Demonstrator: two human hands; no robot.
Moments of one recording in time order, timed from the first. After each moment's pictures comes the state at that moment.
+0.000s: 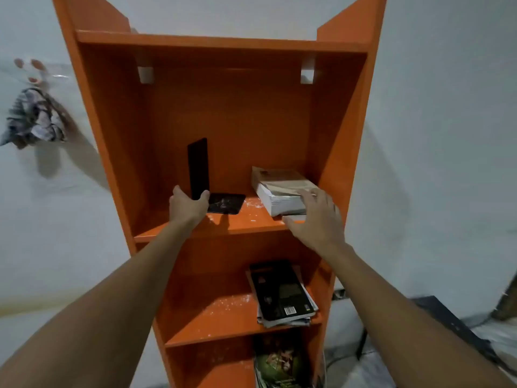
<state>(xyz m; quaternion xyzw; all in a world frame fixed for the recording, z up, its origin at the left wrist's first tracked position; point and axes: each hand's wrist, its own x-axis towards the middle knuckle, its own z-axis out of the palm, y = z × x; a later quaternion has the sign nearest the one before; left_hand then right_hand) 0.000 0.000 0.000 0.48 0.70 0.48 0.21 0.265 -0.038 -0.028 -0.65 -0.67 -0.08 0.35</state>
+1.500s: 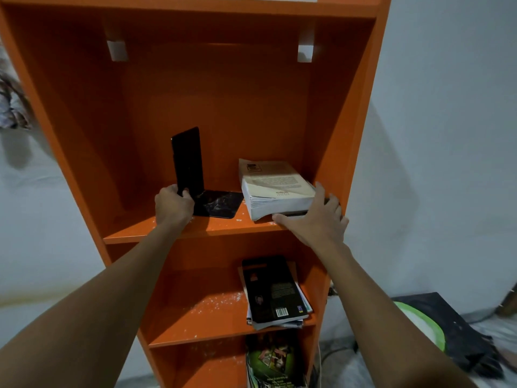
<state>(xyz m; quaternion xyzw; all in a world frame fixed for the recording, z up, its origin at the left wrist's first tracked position) 0.014 0.040 -0.025 0.51 0.69 0.51 0.11 0.284 -0.010 -0.031 -0.75 -0.58 0.04 0.32</state>
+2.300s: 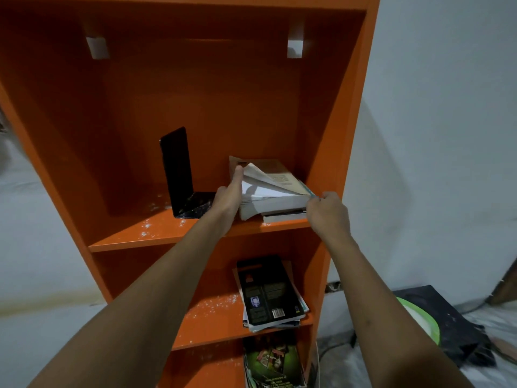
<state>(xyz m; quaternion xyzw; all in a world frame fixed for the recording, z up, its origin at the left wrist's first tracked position) 0.116 0.047 -0.003 0.46 0.57 0.46 0.50 0.305 -0.010 -0.013 -0.72 -0.48 0.20 0.46</state>
